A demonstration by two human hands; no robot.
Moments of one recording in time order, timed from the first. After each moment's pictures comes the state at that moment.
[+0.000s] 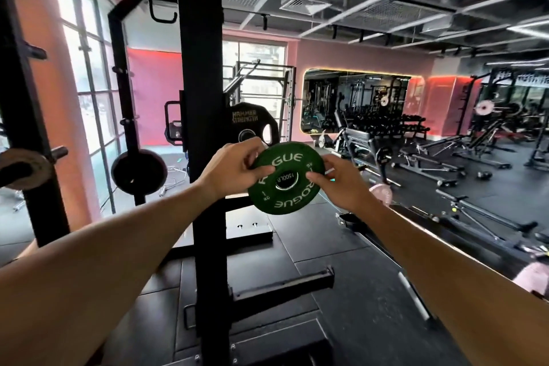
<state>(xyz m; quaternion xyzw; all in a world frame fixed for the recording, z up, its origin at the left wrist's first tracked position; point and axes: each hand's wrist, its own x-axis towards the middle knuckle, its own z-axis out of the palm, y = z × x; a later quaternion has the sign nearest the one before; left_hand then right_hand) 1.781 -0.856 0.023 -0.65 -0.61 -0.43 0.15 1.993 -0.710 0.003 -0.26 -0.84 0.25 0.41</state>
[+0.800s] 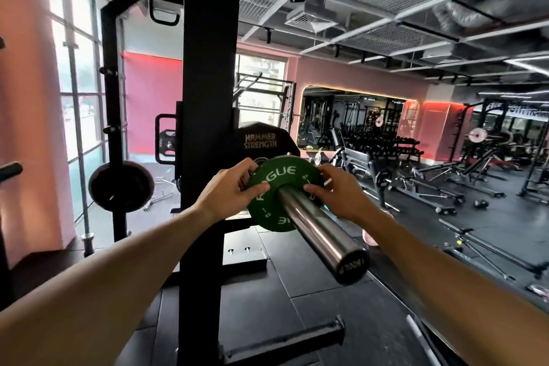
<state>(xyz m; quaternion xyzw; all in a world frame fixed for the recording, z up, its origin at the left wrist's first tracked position) 1.608 -0.728 0.000 -0.61 -0.62 -0.48 0.09 1.830 -0.588 0.029 -0.26 -0.88 0.17 0.37</state>
